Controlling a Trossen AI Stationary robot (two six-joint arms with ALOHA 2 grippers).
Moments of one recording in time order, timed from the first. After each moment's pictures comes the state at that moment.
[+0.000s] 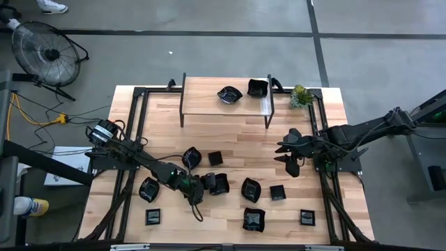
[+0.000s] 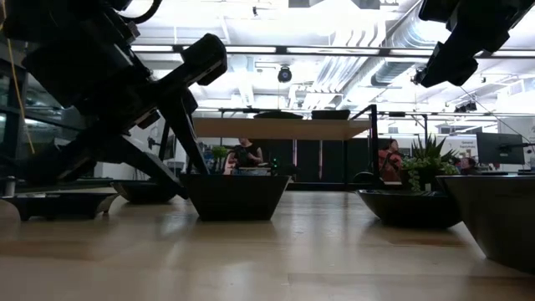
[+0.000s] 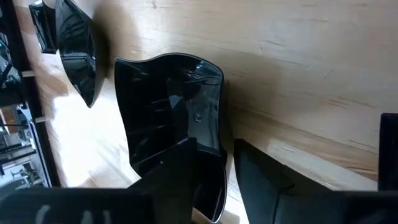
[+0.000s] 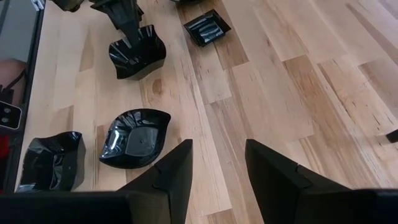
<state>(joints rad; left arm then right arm) -0.48 1.74 0.86 0.01 -0.39 1.10 0.26 0.85 0.67 -0.59 0.19 0.52</state>
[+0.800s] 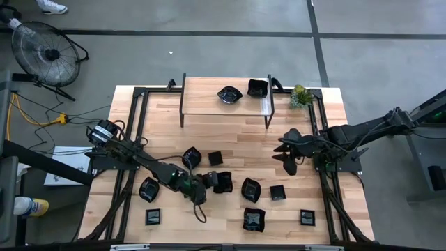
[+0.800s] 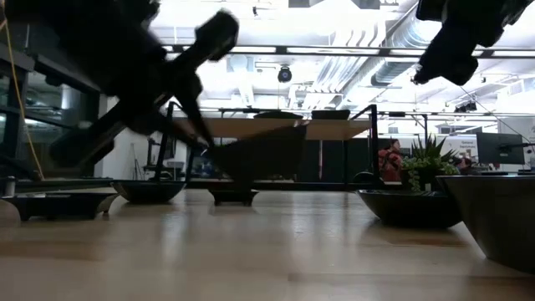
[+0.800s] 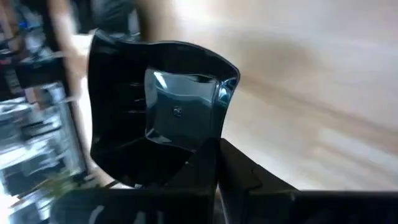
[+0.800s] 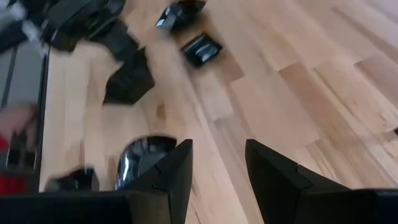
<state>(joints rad) -0.49 1.74 0.93 -0.03 -0.52 1.11 0.26 0.85 0.67 -0.53 0.24 0.65</state>
